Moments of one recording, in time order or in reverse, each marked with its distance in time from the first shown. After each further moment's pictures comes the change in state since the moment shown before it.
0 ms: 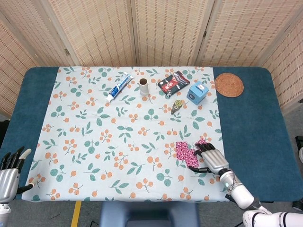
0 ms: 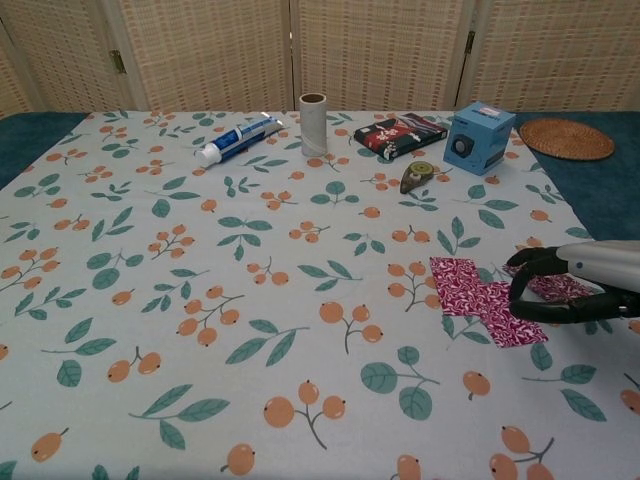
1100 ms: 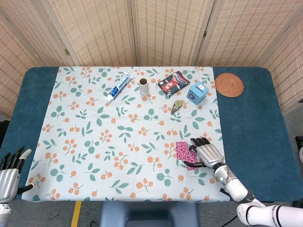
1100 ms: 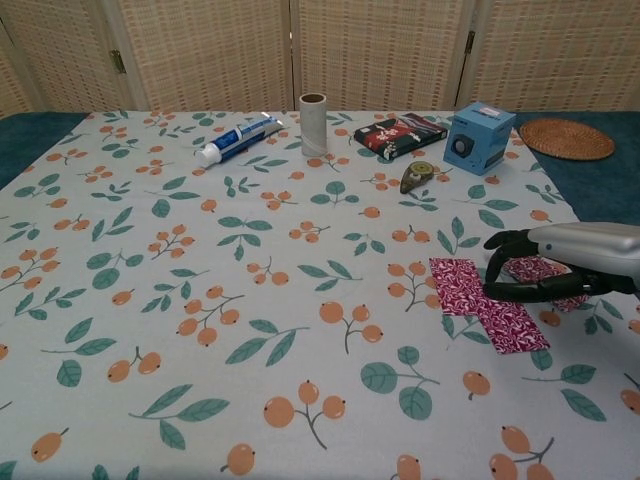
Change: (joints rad) left arm 0.001 0.004 0.001 -0.010 -0.004 -0.004 0.015; right arm 0.045 -0.053 0.062 0.073 0.017 -0.047 -0.012
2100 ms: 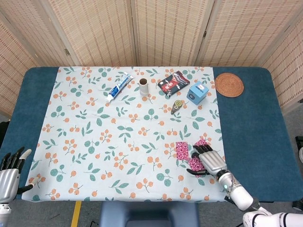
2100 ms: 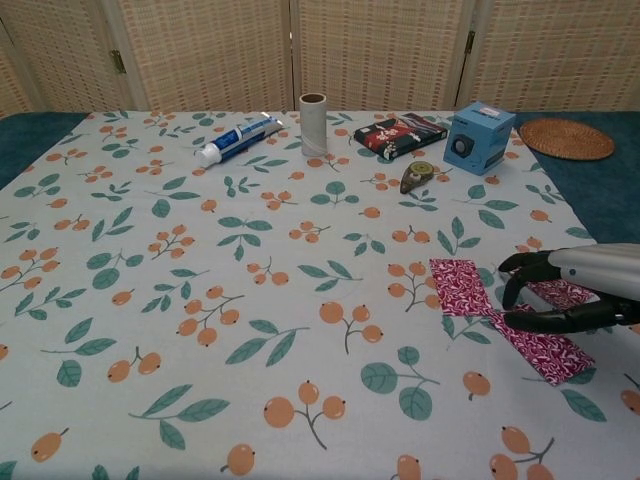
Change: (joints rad) left arm 0.000 -0.004 0.001 0.007 0.003 -0.001 -0.006; right arm -0.043 0.056 -0.073 -0.087 -0.046 0.043 -0.008
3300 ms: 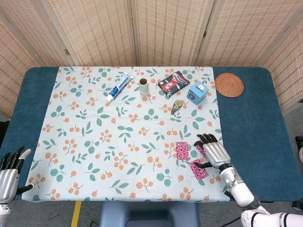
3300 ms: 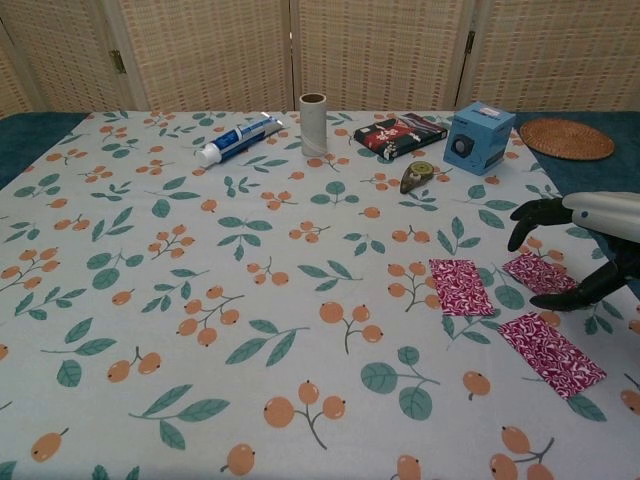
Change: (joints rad) left arm 0.005 0.007 0.002 -0.003 0.014 0.016 -0.019; right arm -0.024 -0.013 0.102 -0.026 0.052 0.101 -0.015
